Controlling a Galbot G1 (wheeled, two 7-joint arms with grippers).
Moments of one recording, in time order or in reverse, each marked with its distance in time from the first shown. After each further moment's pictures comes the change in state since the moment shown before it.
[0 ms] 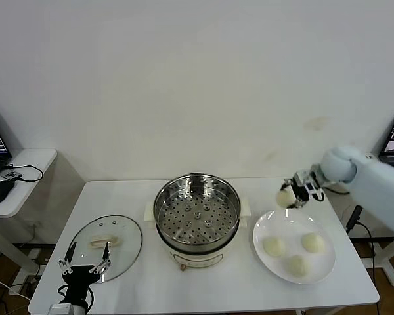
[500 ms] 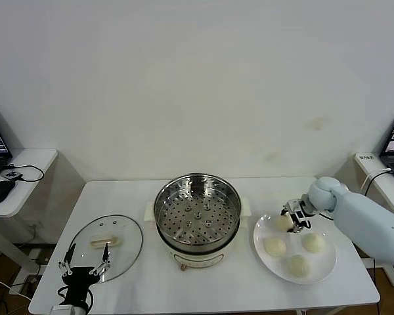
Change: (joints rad) left arm 0.005 -0.024 -0.005 0.002 0.032 -0.001 -0.002; right arm -0.412 0.006 0.235 -0.136 -0.257 -0.003 0.003
